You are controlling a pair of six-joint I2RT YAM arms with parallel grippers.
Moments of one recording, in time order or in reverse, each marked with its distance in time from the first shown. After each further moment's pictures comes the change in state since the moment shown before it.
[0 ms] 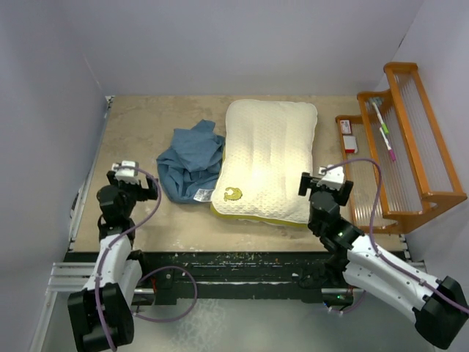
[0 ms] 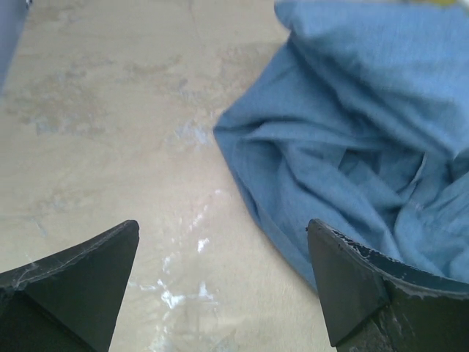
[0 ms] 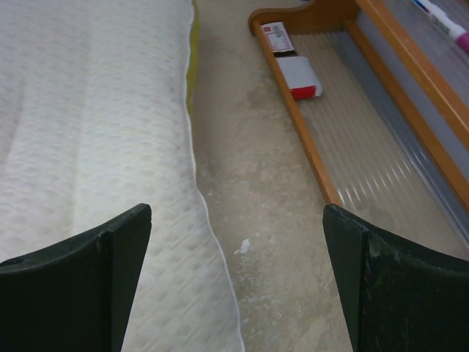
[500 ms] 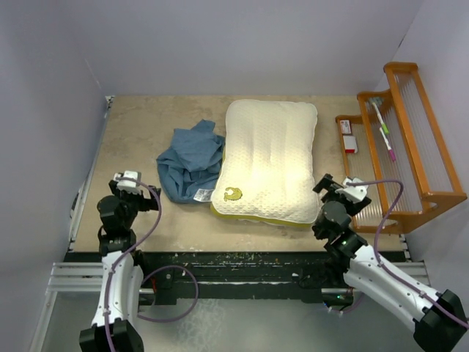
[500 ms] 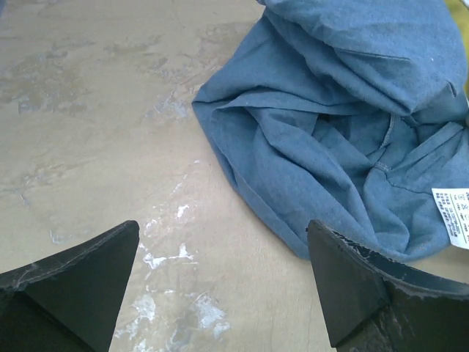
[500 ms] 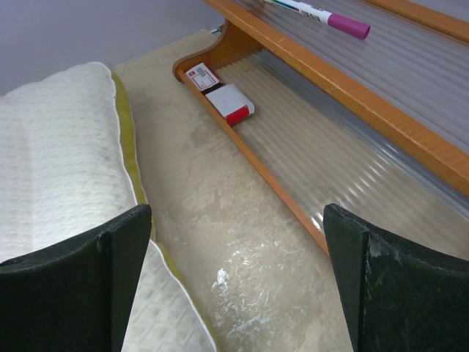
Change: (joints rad) left arm 0.000 -0.275 0.030 -0.336 0.029 0.000; right arm -0.041 -0.142 -0.162 0.271 0.282 0.069
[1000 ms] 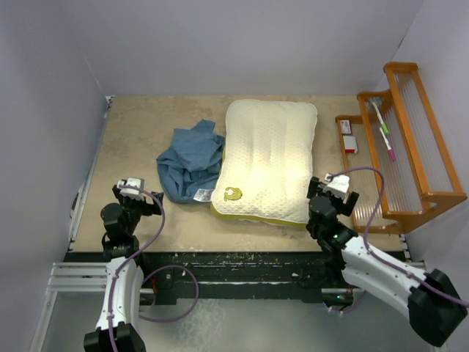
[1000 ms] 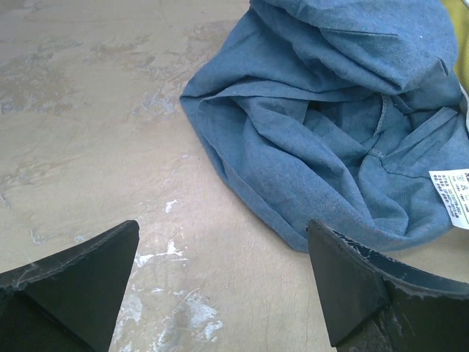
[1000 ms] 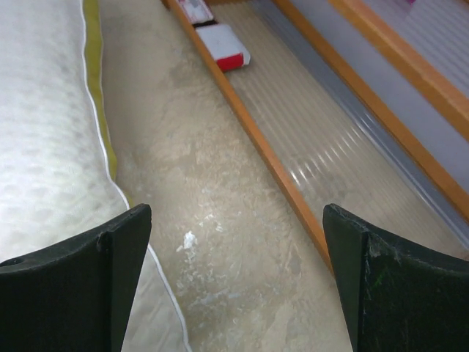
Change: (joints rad) left arm 0.000 -0.095 -0.128 0.074 0.032 -0.001; right arm -0.014 0.142 0.000 -0.089 -0.050 -0.010
